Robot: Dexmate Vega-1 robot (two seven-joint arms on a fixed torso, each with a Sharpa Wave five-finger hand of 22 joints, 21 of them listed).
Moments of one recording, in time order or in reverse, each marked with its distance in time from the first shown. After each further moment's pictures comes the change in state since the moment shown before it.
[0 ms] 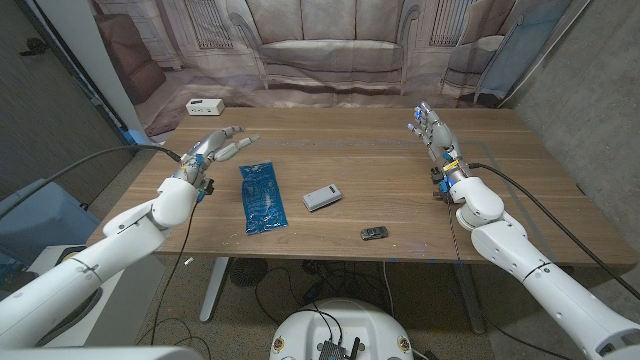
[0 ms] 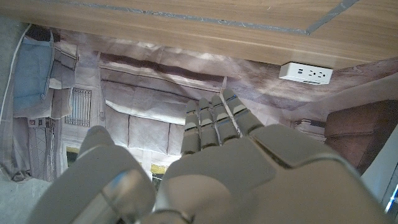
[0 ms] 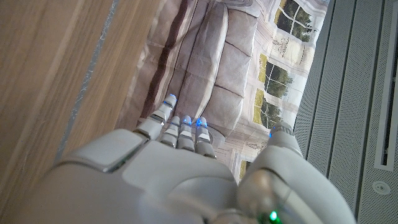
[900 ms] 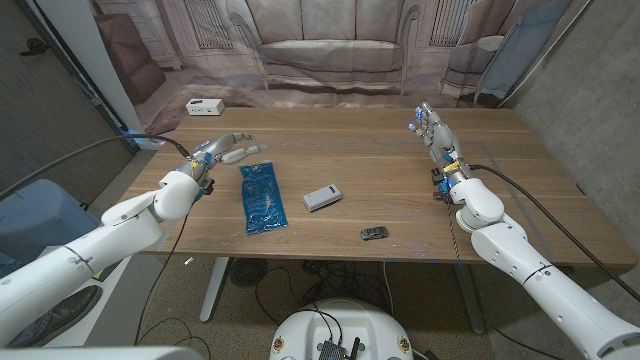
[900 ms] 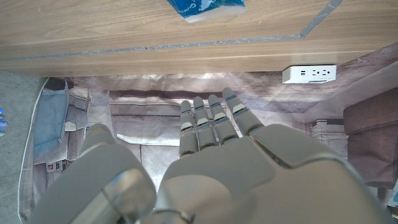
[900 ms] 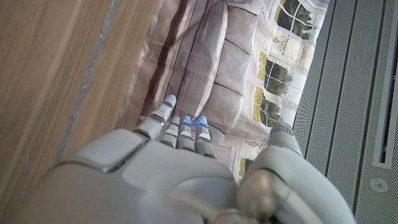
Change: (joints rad) left arm -0.043 0.081 0.068 -0.059 0.065 0.106 -0.092; left_hand 0.013 0.013 -0.002 -0.015 -0.006 -0.002 -0.034 -0.021 0.000 0.034 -0.028 -0.012 -0.002 0.030 -0.026 0.000 -0.002 0.009 -0.017 -0.008 0.000; right arm -0.011 0.005 0.004 -0.008 -0.007 0.004 -0.013; right_hand 0.000 0.000 0.000 0.000 0.000 -0.004 -0.004 -0.004 0.000 0.000 0.000 -0.009 0.000 0.000 0.000 0.000 0.000 0.000 0.000 -0.006 0.000
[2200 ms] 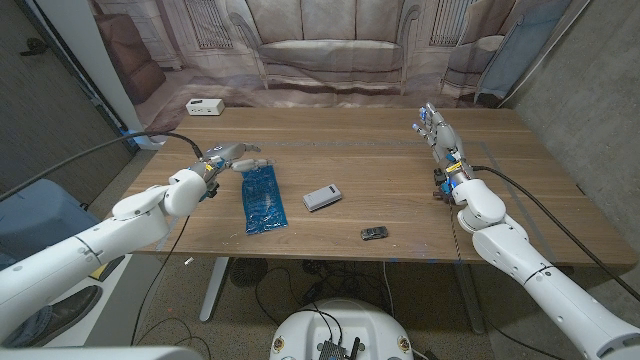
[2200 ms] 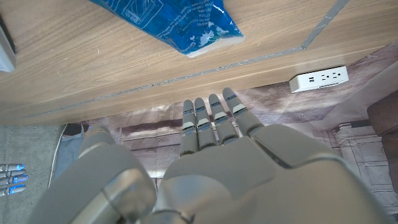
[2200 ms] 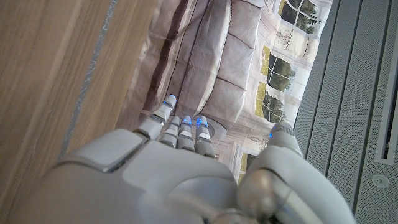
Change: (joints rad) left arm -0.098 0.025 0.123 0.012 0.130 0.065 -0.116; left_hand 0.000 0.000 -0.004 -0.004 -0.004 0.013 0.025 0.000 0.000 0.000 0.017 -0.014 0.002 -0.001 0.020 -0.008 0.000 0.007 0.024 -0.008 0.000; right arm -0.001 0.006 0.010 0.019 -0.001 0.011 -0.008; right_hand 0.000 0.000 -0.004 -0.004 0.000 0.000 0.000 -0.004 0.000 0.000 0.000 0.000 0.000 0.000 0.000 -0.007 0.000 0.000 0.000 -0.004 0.000
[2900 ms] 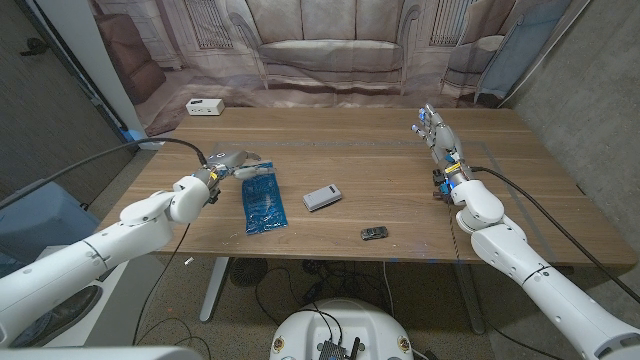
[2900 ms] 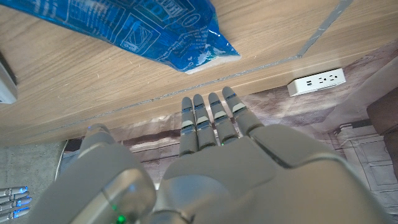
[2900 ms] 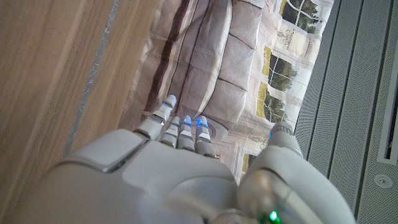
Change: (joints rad) left arm -0.017 -0.022 0.051 0.038 0.071 0.010 0.009; left_hand 0.000 0.000 -0.001 -0.001 0.000 0.045 0.001 0.009 0.000 0.036 -0.022 0.006 0.000 0.022 -0.007 0.004 0.002 0.017 0.000 -0.003 0.000; right arm 0.002 0.006 -0.007 0.005 0.001 0.000 -0.001; right_hand 0.000 0.000 0.000 0.000 0.000 0.000 0.000 0.000 0.000 0.005 -0.005 0.000 0.000 0.000 0.000 -0.004 0.000 0.000 0.000 0.000 0.000
